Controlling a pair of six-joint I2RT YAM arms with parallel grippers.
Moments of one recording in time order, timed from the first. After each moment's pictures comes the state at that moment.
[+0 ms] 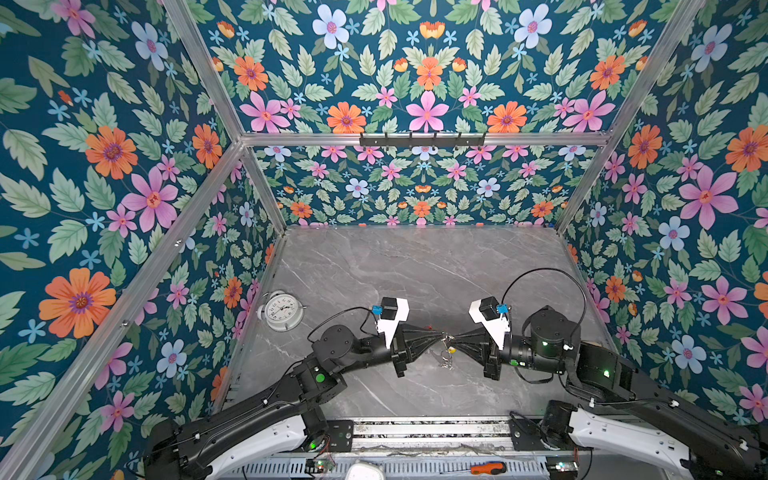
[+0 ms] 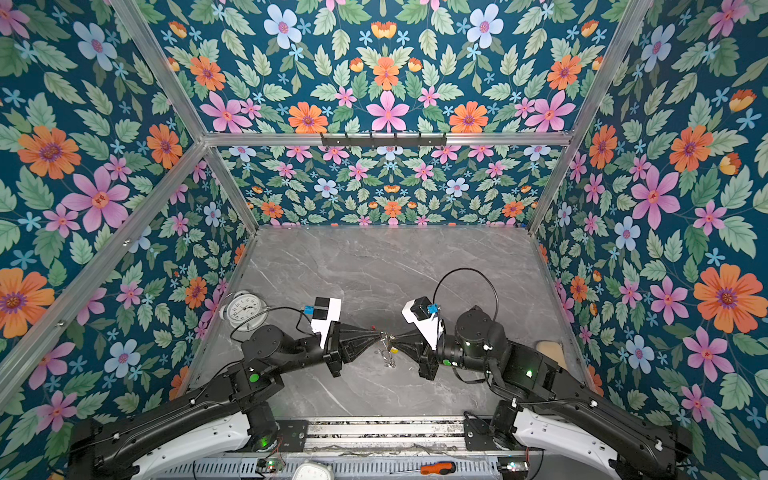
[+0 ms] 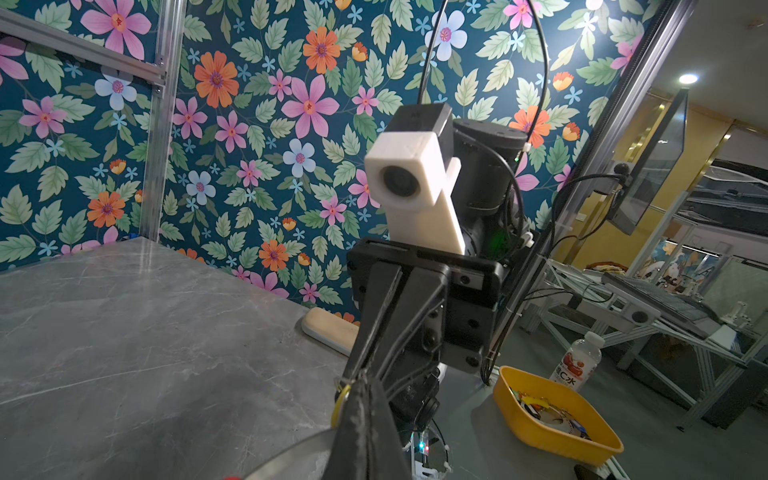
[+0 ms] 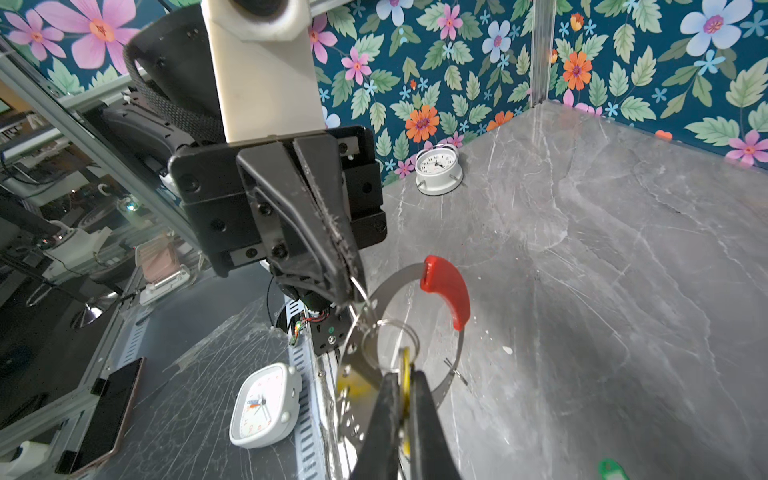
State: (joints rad) left arm -1.05 0.79 0.58 0.39 0.40 -0.41; right arm 1.01 0.77 0.93 -0.47 -0.24 0.21
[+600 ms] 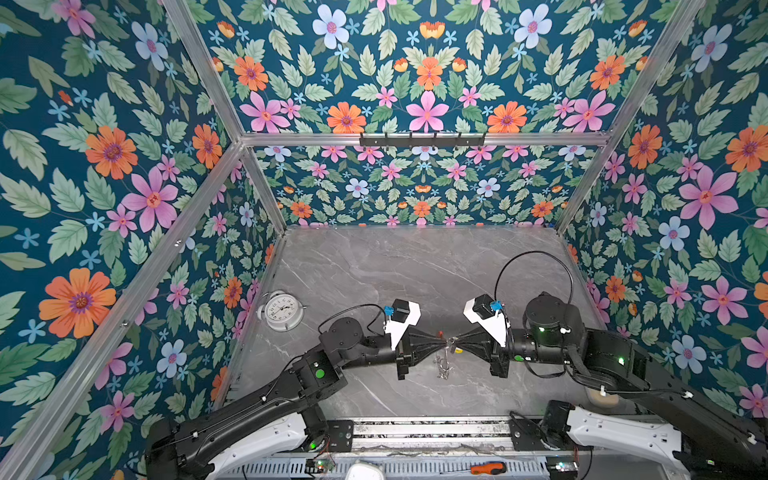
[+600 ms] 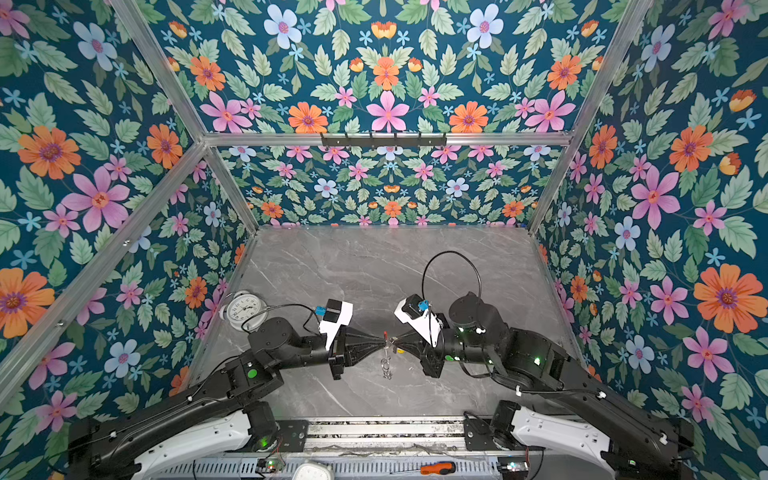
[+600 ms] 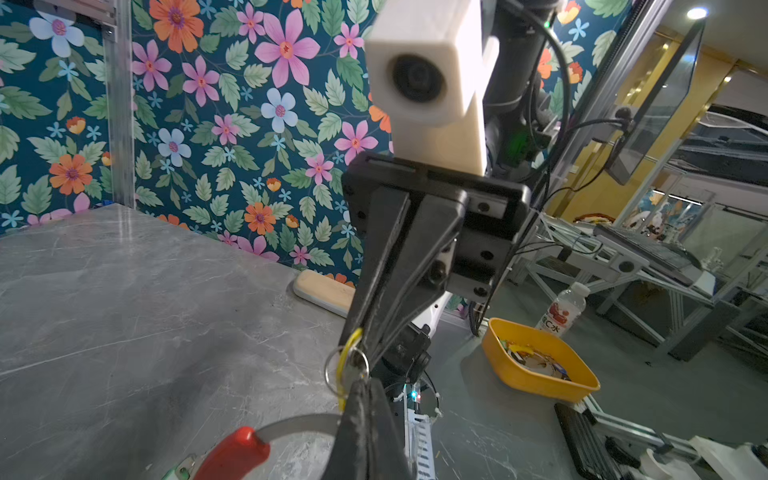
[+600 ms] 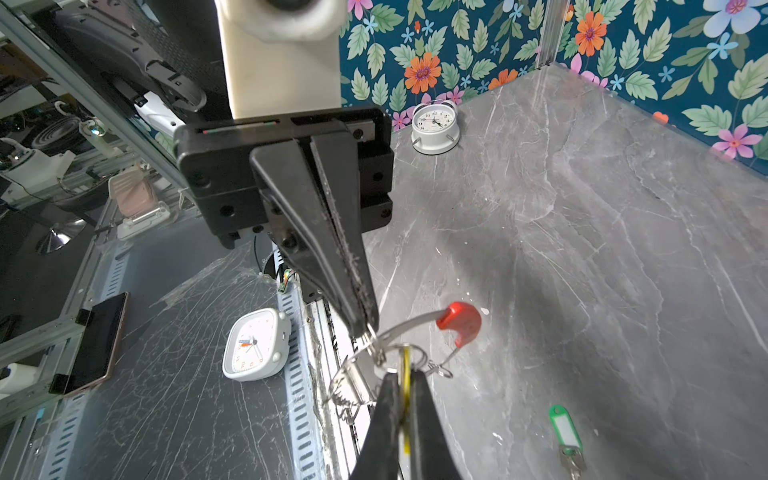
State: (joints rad) left arm -1.05 0.82 0.66 0.22 0.49 -0.34; right arm 1.01 0.88 1.16 -0.75 -0.26 0.07
